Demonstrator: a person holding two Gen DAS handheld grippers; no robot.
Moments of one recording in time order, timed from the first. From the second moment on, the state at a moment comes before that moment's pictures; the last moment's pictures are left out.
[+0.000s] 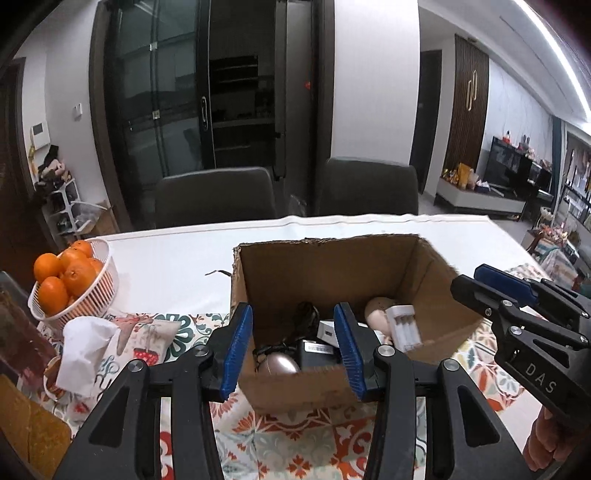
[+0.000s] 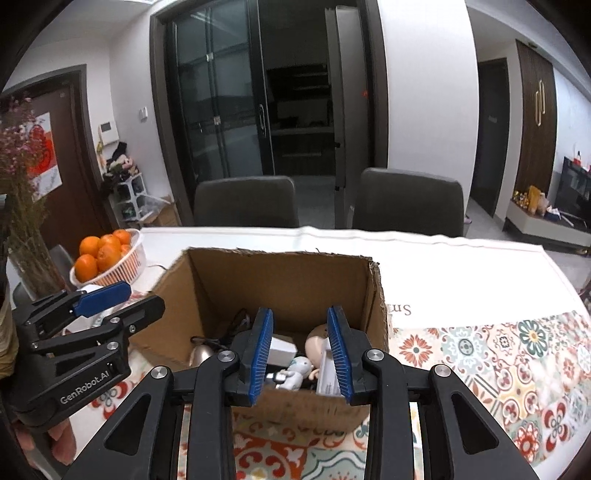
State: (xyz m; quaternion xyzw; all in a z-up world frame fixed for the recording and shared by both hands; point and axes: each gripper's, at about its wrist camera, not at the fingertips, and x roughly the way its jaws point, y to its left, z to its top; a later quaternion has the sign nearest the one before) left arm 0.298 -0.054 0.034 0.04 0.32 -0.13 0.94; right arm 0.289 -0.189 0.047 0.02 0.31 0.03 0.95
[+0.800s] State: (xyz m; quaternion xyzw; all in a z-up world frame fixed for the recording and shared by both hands) left arm 0.149 -0.023 0.066 0.05 0.25 -0.10 0.96; right arm 0.145 -0.168 0.074 0.03 0.26 0.00 0.97
